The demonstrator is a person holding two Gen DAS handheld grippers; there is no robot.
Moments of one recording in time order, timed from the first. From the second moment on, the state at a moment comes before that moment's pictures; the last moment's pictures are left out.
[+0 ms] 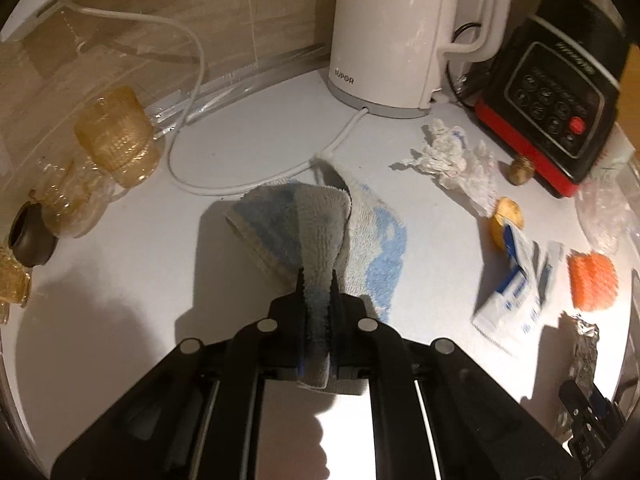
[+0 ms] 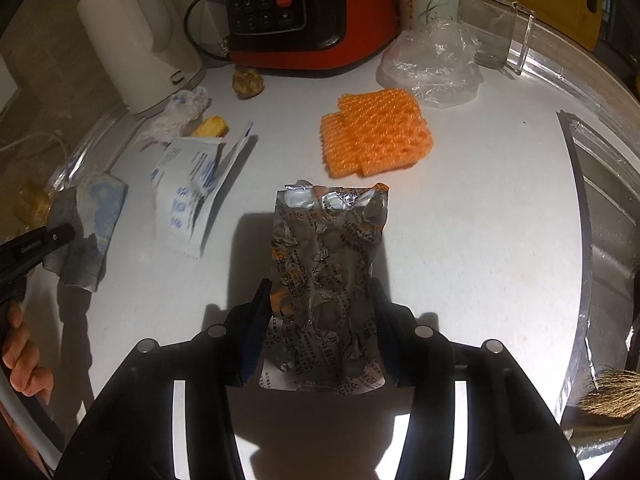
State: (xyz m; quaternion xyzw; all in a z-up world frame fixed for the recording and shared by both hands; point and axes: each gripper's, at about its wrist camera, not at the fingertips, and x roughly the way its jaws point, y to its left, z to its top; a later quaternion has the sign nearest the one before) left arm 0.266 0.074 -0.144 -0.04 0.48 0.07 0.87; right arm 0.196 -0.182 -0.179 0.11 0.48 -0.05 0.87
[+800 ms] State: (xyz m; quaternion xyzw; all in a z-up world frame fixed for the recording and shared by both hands) left arm 0.019 -0.005 -0.097 0.00 0.51 -0.16 0.85; right arm -0.043 -0.196 -0.144 0.10 0.49 0.01 0.87
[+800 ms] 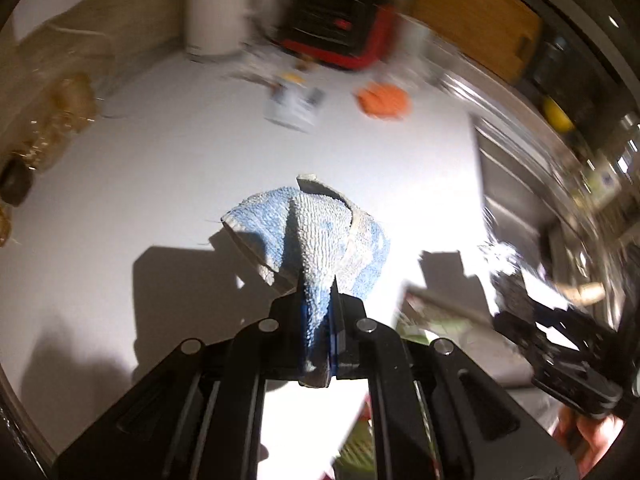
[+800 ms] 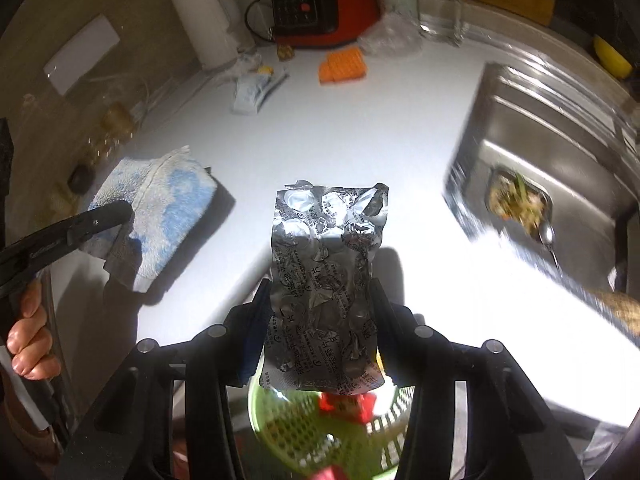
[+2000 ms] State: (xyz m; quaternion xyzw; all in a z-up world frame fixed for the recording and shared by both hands) left arm -0.095 -0.108 -0.164 0.09 0.60 -0.22 0.76; right arm -0.141 -0.227 -0.197 0.10 0.57 0.03 0.82
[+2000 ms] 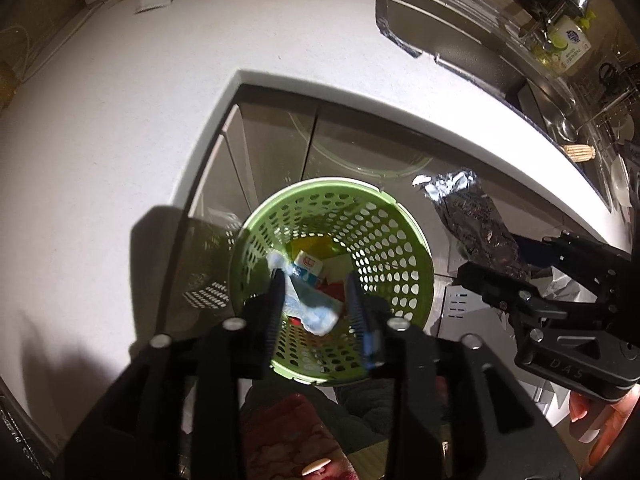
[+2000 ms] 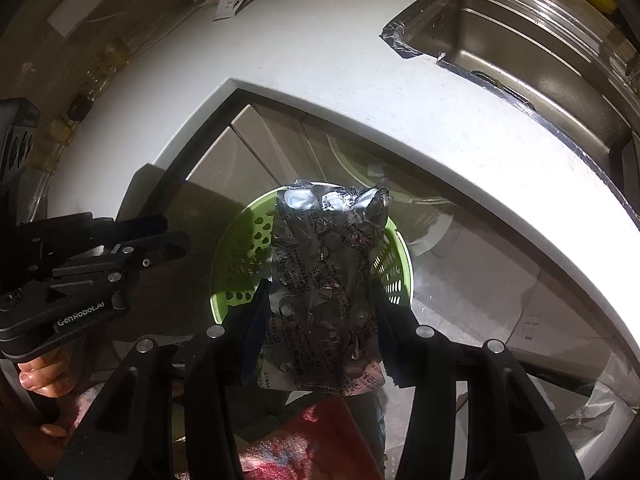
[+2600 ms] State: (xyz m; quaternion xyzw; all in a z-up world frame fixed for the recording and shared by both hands) left arm -0.043 -0.041 -0.104 0.04 0.52 -0.13 0.84; right arm -0.136 -0.178 -0.217 0.04 0.59 0.11 0.80
